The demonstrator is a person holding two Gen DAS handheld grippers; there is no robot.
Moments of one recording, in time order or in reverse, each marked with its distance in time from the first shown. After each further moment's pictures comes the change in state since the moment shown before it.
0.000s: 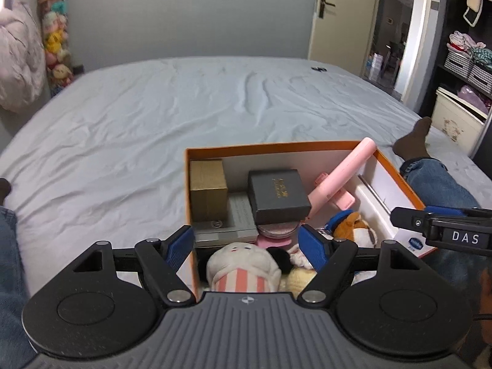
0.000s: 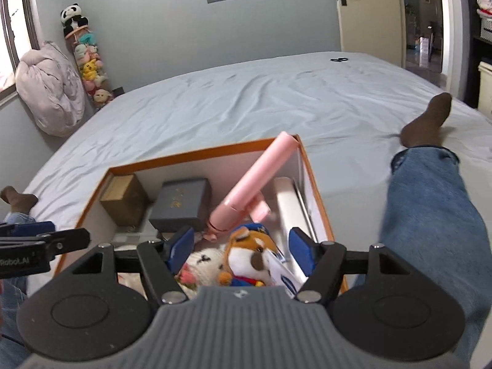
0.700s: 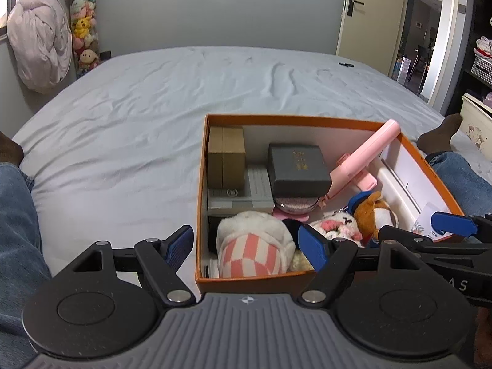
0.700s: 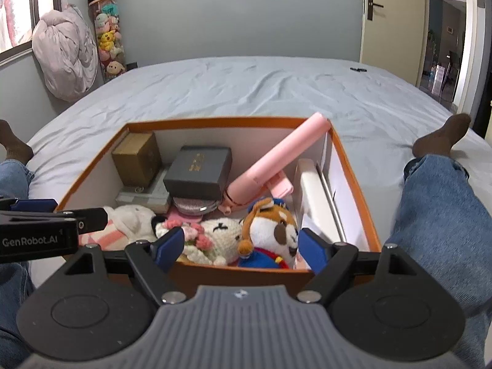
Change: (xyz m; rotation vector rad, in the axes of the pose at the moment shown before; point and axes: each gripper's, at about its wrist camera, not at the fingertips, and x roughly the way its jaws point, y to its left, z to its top) left arm 0.013 -0.002 -0.031 -0.073 0.039 0.080; right arm 0.010 0.031 -0.035 -0.157 0.024 -0.010
